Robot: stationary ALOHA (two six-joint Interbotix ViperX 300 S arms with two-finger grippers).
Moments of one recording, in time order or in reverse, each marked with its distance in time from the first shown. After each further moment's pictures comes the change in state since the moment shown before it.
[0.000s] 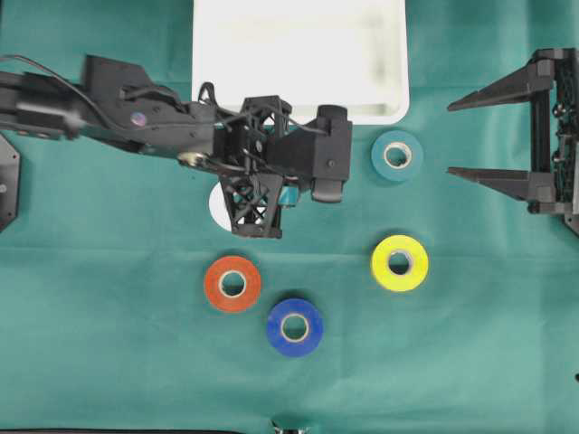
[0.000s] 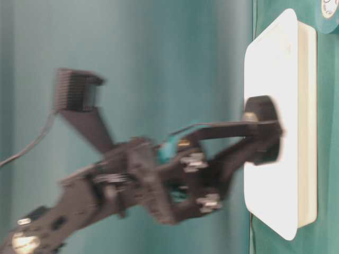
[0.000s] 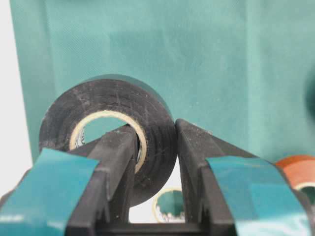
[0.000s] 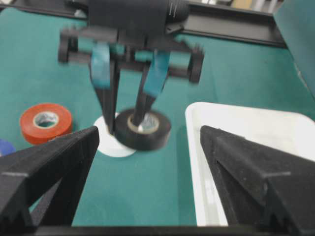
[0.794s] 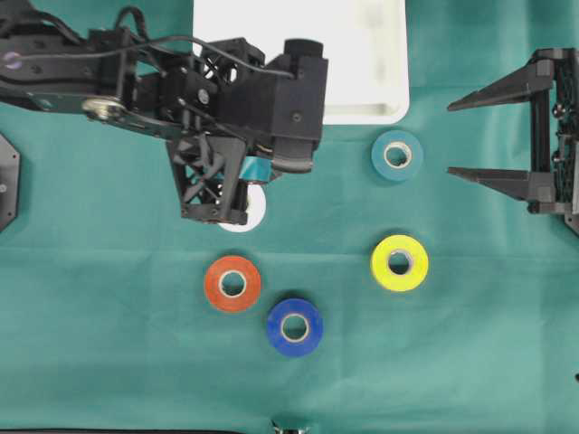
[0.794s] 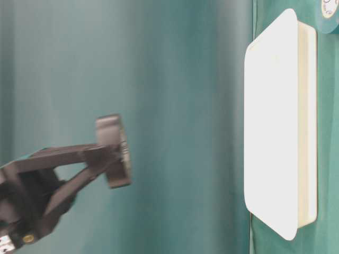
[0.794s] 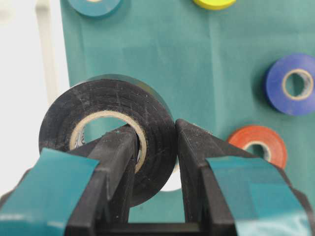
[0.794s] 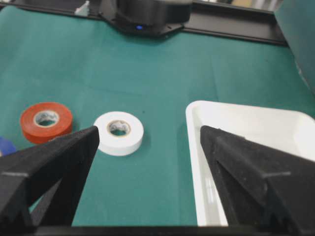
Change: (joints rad) left arm -0.012 -0.198 -0.198 0.000 0.331 0.000; right arm 0.000 0.002 0.000 0.000 0.002 0.003
